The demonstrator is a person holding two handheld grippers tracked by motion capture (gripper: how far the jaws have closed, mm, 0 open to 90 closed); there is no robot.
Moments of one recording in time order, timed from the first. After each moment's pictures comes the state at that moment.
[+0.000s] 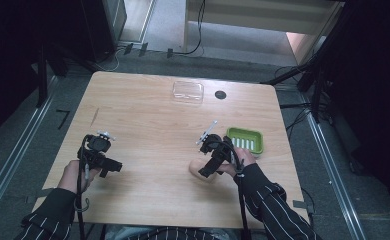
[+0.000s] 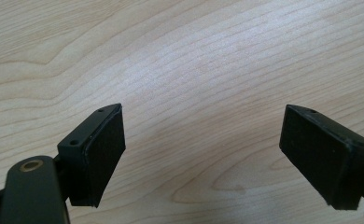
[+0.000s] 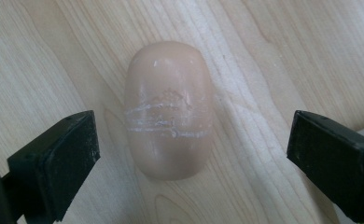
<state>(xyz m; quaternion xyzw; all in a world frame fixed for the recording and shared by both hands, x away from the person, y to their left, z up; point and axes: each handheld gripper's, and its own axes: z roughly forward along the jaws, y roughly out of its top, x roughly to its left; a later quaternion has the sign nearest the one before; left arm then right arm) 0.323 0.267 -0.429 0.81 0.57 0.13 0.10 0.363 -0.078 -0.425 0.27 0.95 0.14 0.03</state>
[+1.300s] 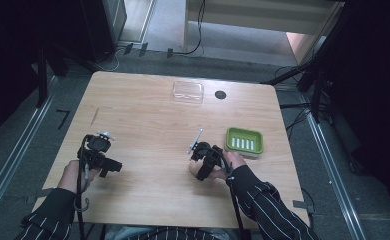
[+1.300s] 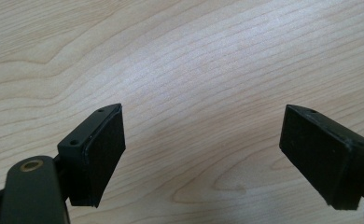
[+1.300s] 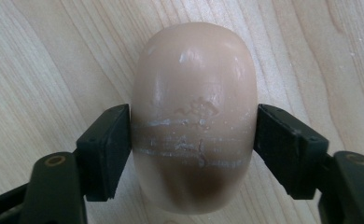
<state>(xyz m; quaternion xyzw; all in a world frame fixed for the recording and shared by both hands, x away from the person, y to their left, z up) 0.323 0.268 -0.430 0.81 0.57 0.13 0.10 0.363 -0.055 -0.459 0.24 0.97 0.08 0.02</state>
